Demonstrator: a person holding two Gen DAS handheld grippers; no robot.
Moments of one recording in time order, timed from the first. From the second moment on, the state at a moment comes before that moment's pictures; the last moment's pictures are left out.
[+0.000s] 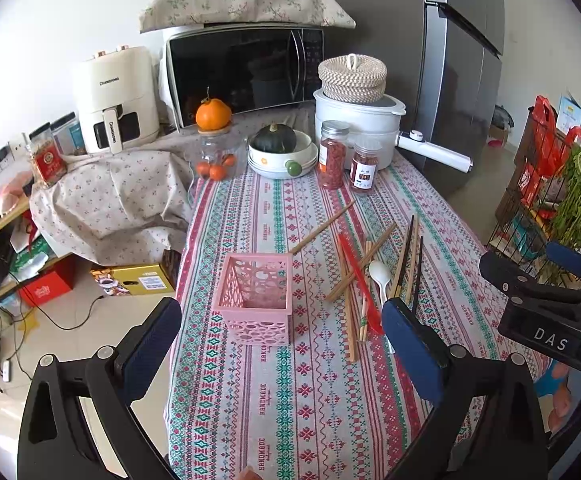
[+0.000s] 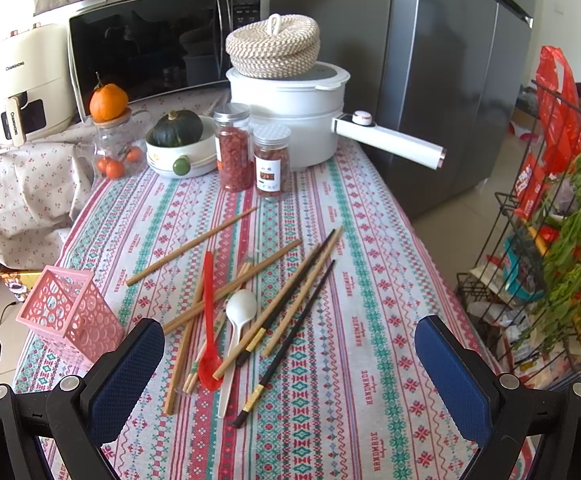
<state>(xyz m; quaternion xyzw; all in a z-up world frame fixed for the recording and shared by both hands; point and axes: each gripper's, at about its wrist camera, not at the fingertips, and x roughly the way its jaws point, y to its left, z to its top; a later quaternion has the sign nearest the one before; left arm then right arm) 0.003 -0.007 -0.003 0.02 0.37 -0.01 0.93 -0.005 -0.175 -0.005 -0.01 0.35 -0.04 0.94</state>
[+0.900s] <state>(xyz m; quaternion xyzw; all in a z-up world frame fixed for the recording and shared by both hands) 0.001 -0.006 -0.004 0.02 0.37 -0.01 0.93 -0.005 -0.175 -0.006 -0.01 0.35 -0.04 0.94</state>
